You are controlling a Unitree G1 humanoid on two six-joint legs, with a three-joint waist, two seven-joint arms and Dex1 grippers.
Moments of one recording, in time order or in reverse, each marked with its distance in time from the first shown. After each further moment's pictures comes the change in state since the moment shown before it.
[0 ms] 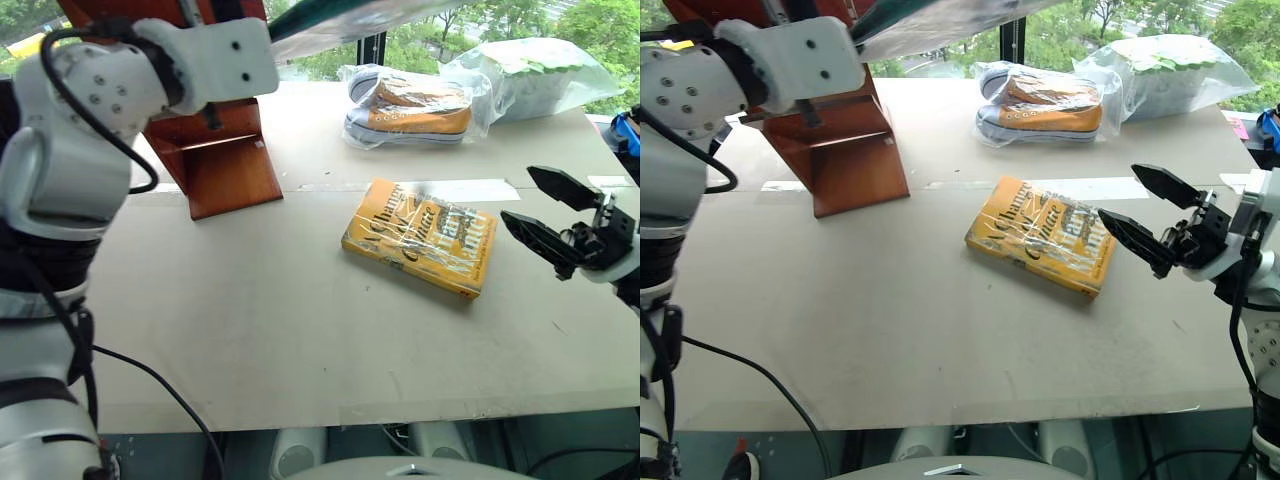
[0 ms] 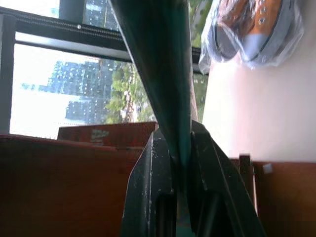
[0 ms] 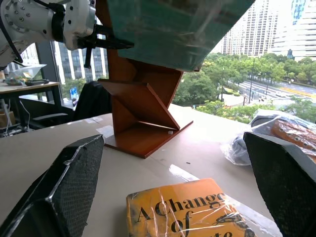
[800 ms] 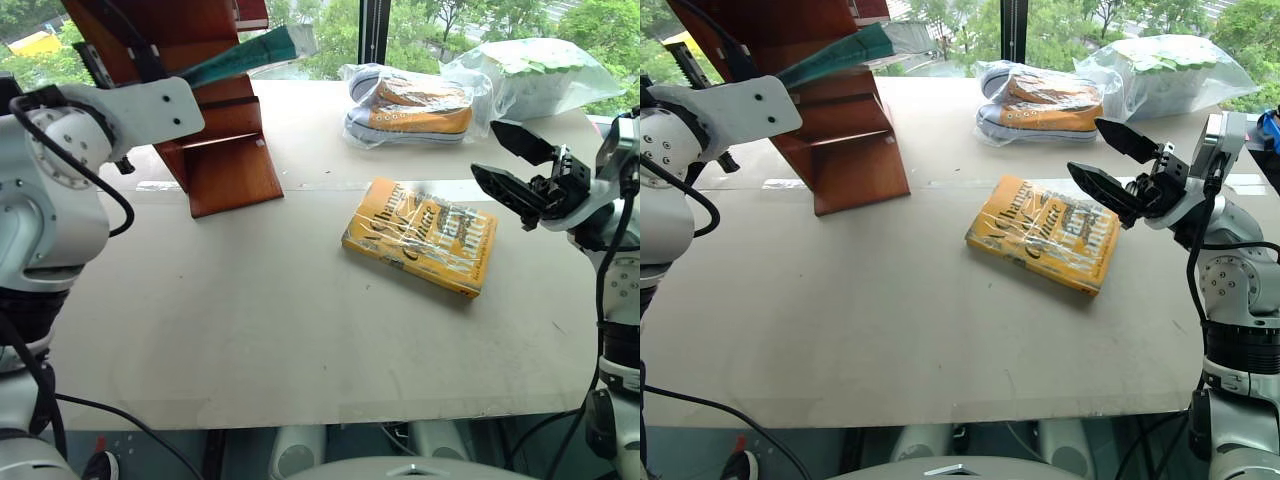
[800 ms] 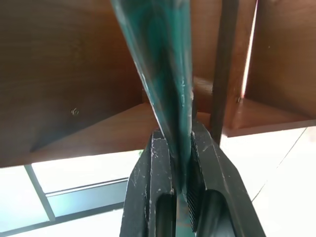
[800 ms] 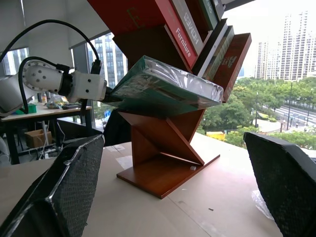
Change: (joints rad) left arm 0.251 0.047 0.082 -0.085 0.306 0.283 -0.013; right arm -0.301 0.101 0.111 0.206 -0.052 0.001 0.071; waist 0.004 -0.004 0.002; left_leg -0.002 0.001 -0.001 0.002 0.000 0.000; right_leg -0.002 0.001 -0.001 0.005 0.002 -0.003
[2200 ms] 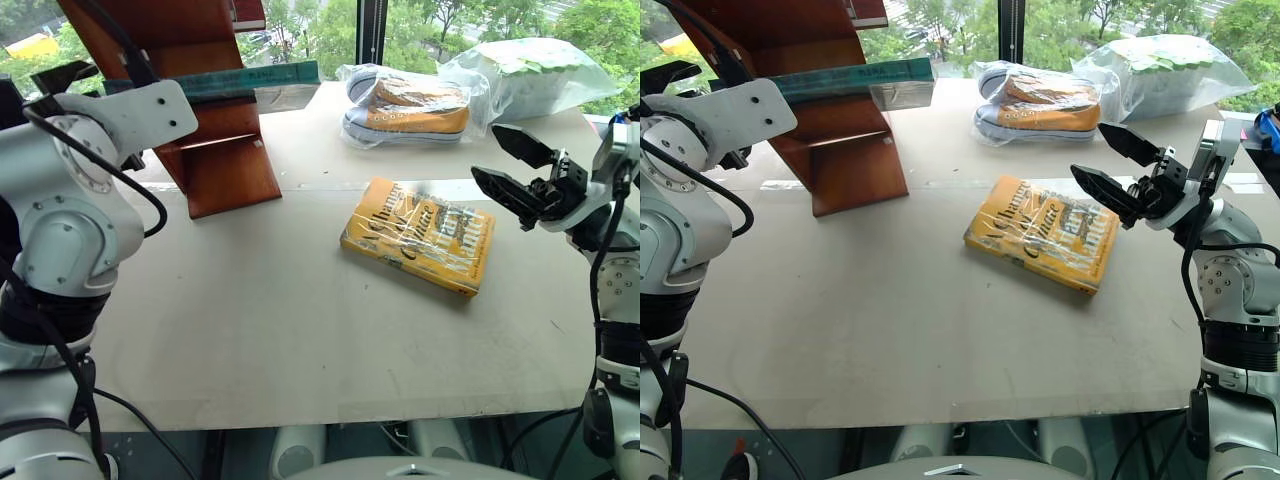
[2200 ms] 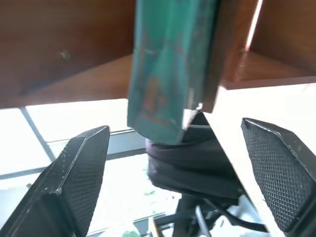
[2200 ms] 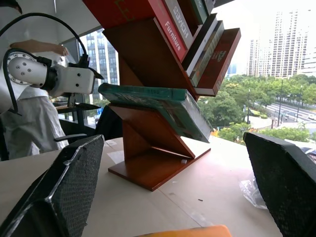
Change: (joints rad) left arm 0.018 -0.160 0.049 -0.100 0.420 0.235 -0.292; right arm -0.003 0.007 -0.004 0.069 -0.042 -0.033 0.035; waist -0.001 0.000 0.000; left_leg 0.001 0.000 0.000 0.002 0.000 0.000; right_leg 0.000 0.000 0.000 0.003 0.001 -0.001
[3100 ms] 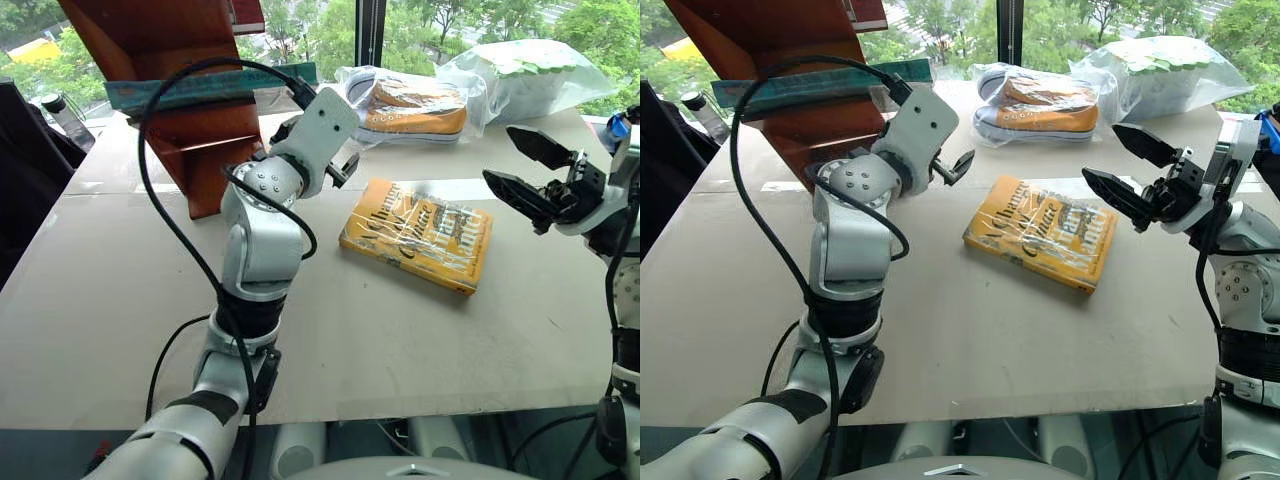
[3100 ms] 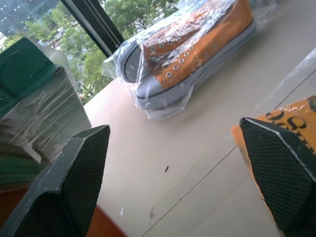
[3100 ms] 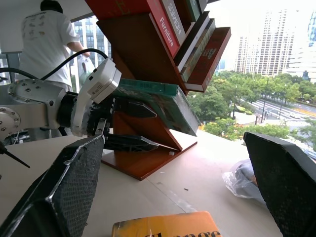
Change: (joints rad) left arm -0.077 -0.916 0.069 0.040 -0.486 0.041 0.432; right arm 0.078 -0.056 -0.061 -0.097 -0.006 0.016 -0.032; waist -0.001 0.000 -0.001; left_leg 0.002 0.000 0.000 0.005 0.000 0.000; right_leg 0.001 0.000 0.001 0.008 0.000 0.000
